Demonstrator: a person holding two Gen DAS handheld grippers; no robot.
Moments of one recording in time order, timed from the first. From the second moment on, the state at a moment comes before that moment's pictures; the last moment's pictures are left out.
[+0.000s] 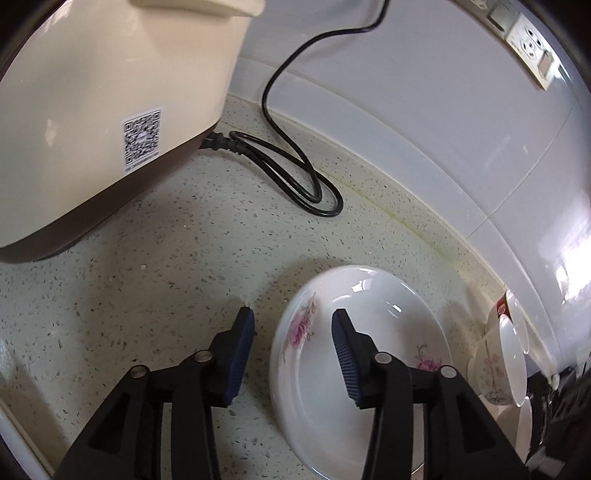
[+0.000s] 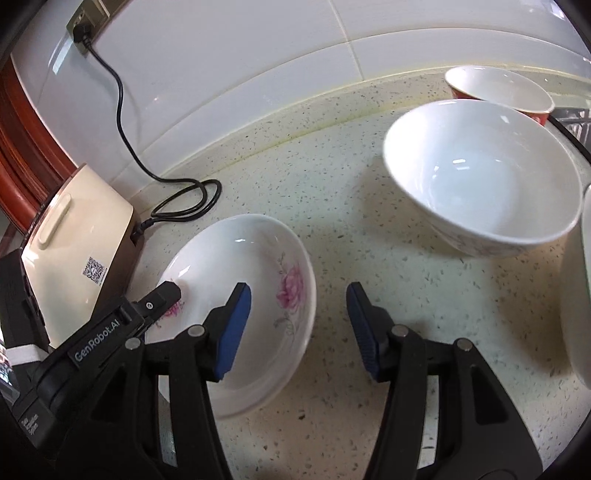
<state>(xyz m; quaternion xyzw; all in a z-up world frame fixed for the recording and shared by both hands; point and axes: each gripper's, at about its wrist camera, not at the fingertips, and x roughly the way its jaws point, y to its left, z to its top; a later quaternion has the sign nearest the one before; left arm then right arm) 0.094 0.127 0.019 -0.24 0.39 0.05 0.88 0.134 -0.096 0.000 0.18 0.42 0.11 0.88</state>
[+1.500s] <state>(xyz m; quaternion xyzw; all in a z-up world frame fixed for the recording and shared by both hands) 0.059 0.118 0.028 -0.21 0.35 0.09 0.91 0.120 -0.111 0.008 0.22 0.44 0.20 0.85</state>
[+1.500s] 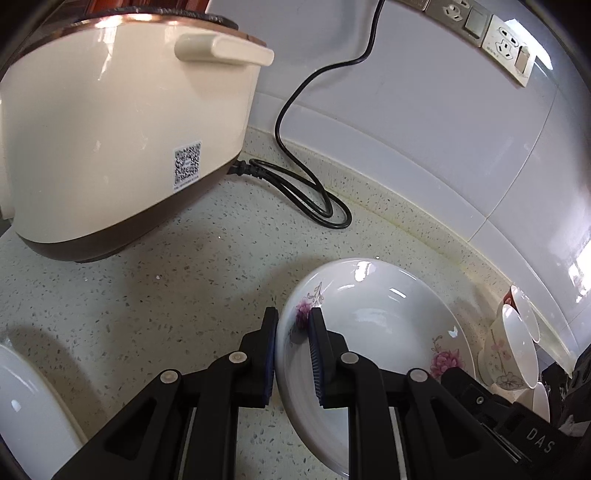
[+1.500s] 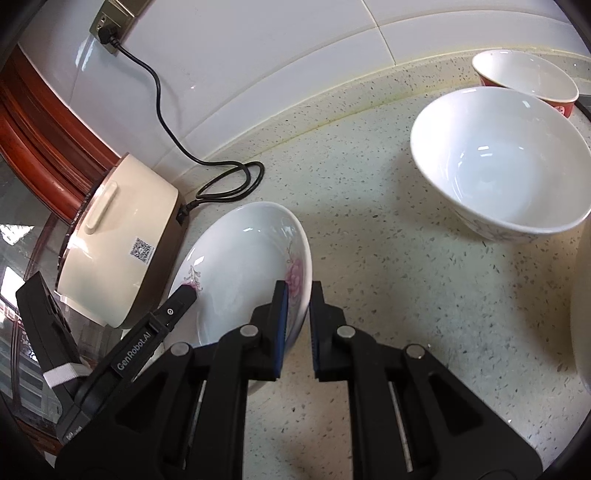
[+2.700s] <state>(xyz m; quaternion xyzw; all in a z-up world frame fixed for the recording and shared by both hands) -0.007 0.145 0.055 -0.24 0.27 0.14 0.92 0.095 -0.077 0.032 0.21 0.42 0.31 0.83</state>
